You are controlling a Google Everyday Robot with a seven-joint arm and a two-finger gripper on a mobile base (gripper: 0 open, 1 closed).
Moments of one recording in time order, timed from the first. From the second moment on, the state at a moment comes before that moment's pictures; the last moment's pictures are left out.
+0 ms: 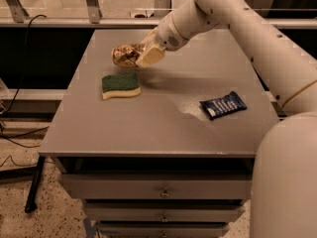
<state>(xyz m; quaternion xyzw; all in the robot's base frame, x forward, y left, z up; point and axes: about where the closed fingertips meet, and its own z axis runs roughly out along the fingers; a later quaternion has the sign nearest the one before) 0.711 0.032 0.887 -0.63 0.66 0.19 0.36</state>
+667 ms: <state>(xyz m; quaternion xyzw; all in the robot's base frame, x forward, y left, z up) 0.683 0.022 0.862 -0.67 0.63 0.20 0.34</state>
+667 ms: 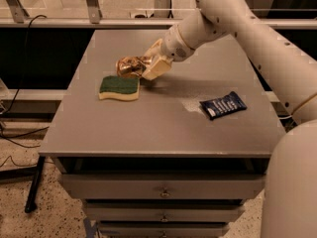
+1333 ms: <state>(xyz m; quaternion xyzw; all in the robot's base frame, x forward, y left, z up) 0.674 0.006 0.855 -0.68 0.62 0.20 0.33</state>
